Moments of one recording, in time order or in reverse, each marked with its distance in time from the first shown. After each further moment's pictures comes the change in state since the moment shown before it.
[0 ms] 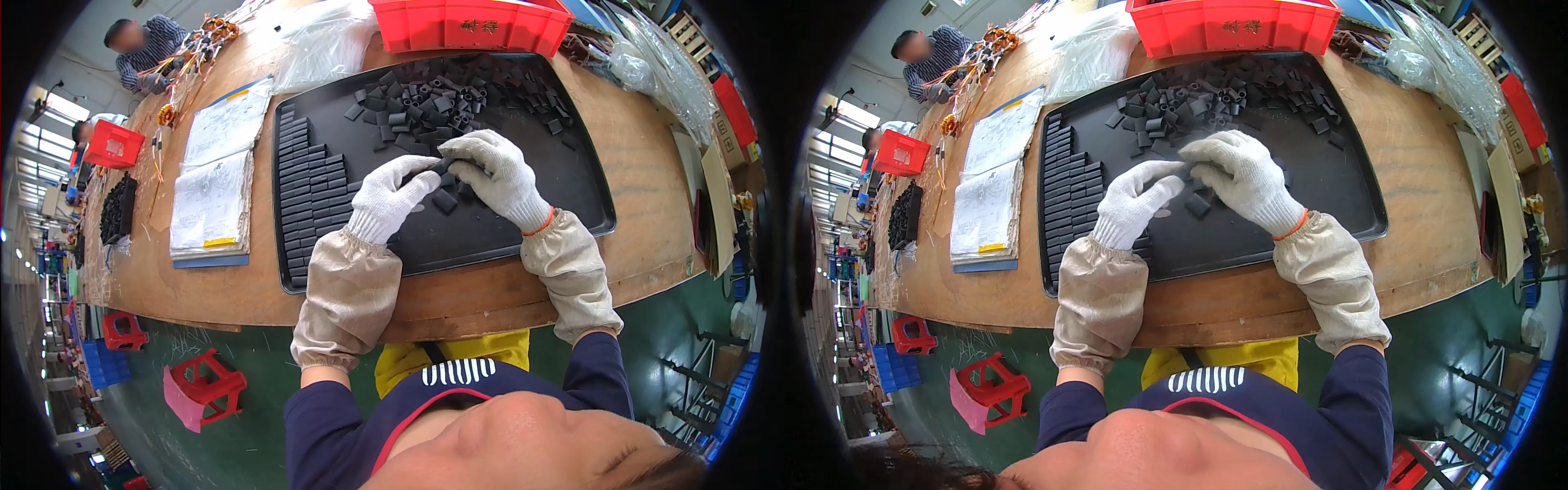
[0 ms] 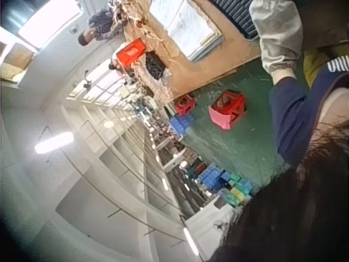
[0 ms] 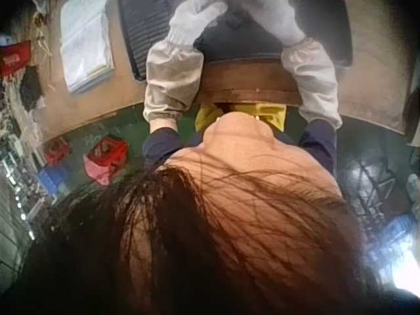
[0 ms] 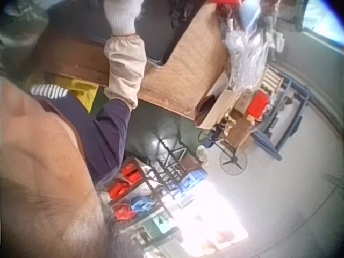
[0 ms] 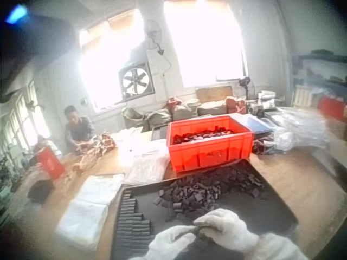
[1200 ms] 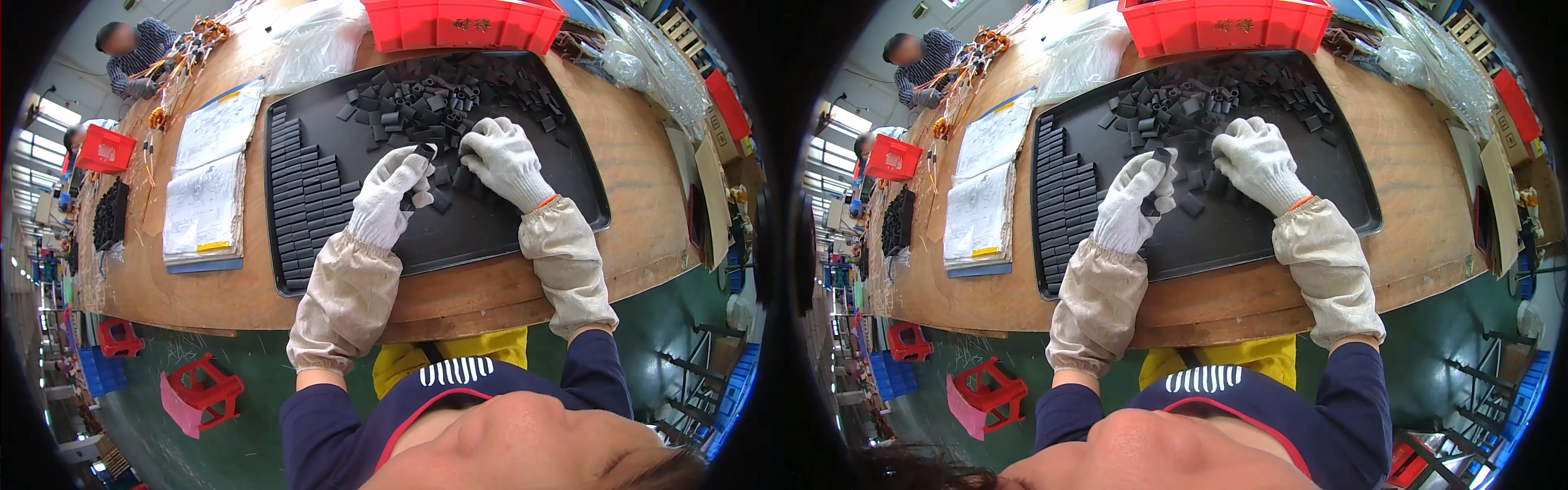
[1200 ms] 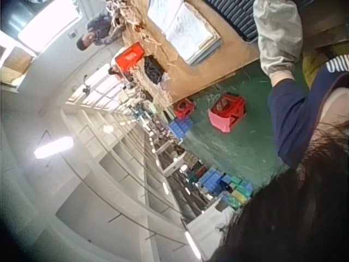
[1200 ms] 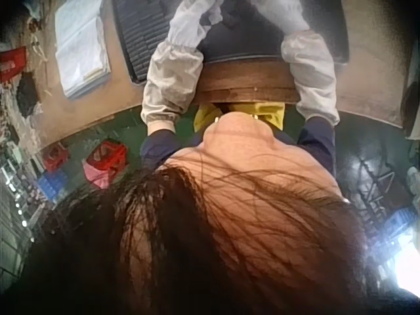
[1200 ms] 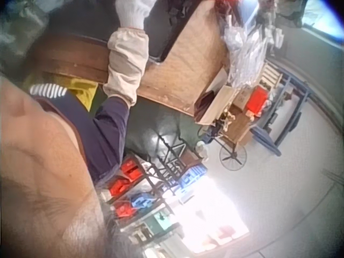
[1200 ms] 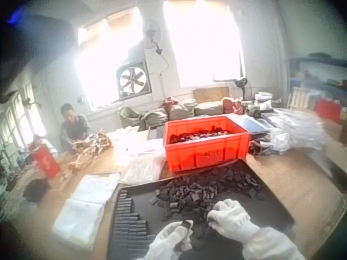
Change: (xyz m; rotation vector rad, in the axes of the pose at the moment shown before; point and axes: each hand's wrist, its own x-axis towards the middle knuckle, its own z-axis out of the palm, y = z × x) left_hand 0.008 -0.018 0.013 -0.707 0.032 -0.022; right_hand -0.004 0.031 -0.016 -0.648 -0.283 0.160
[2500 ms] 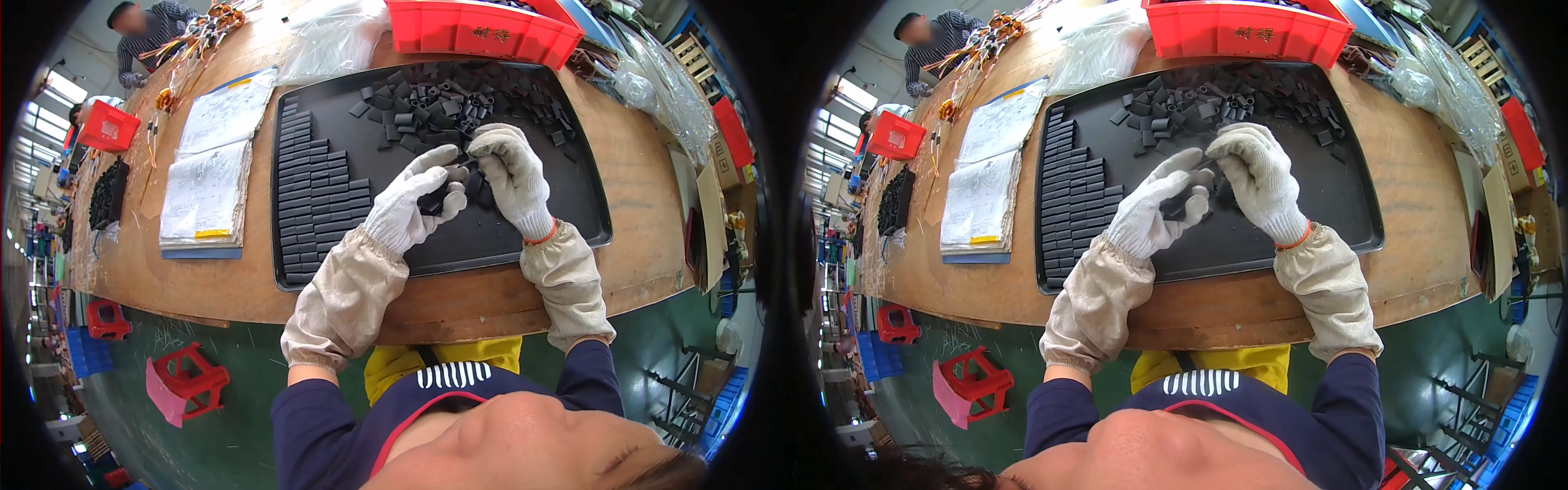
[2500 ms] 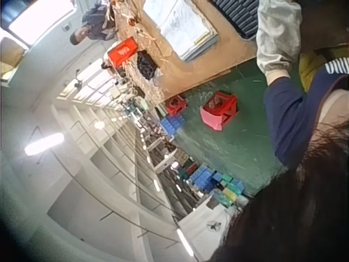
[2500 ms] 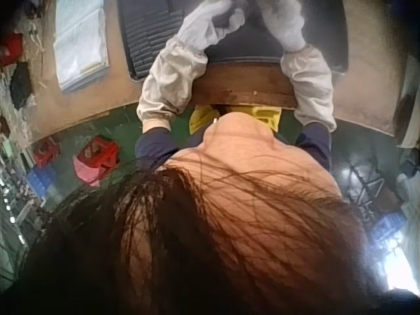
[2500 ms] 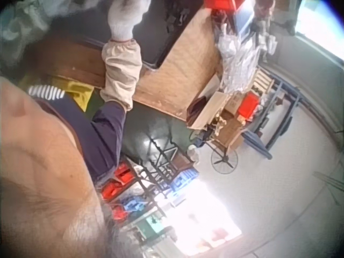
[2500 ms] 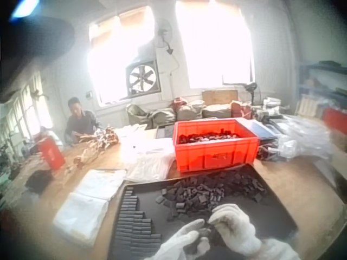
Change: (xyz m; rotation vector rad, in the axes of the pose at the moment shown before) left_hand -0.004 -0.005 0.004 -0.312 -0.094 -0.162; right_hand 0.002 -0.035 -0.012 0.691 0.497 -0.152
